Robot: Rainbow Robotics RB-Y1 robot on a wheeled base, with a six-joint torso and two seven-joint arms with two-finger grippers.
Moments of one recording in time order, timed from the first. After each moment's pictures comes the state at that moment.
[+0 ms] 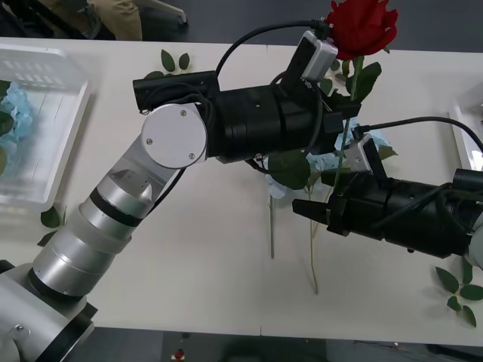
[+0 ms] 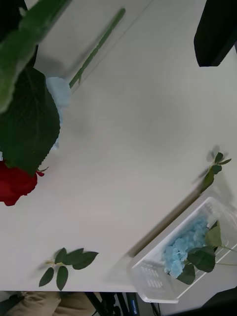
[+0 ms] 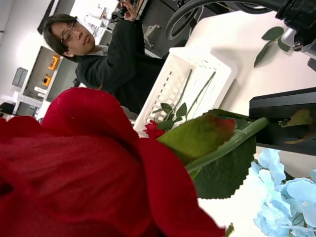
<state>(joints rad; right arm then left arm) 0.03 -0.71 0.19 -2.12 -1.31 0.77 2.02 -0.62 0.22 -0.45 -1.69 1.34 0.72 -2.26</state>
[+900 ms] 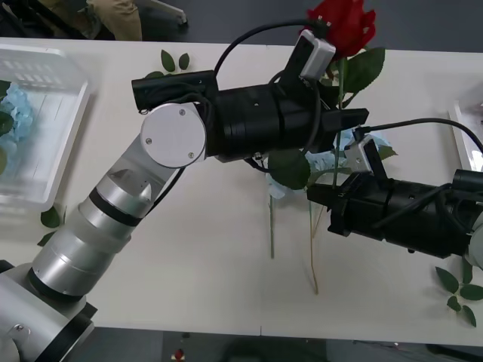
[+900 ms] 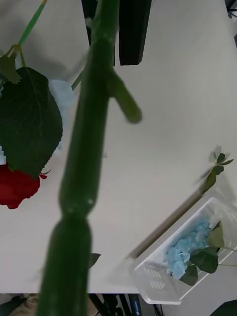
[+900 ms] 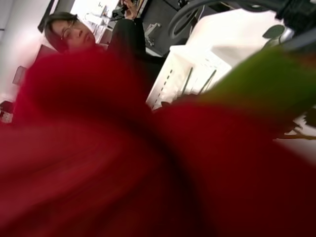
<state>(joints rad) 0.03 -0.71 0.19 -2.11 -1.31 0.77 2.02 -0.62 0.22 -0.44 -1.68 1.34 0.71 -2.26</state>
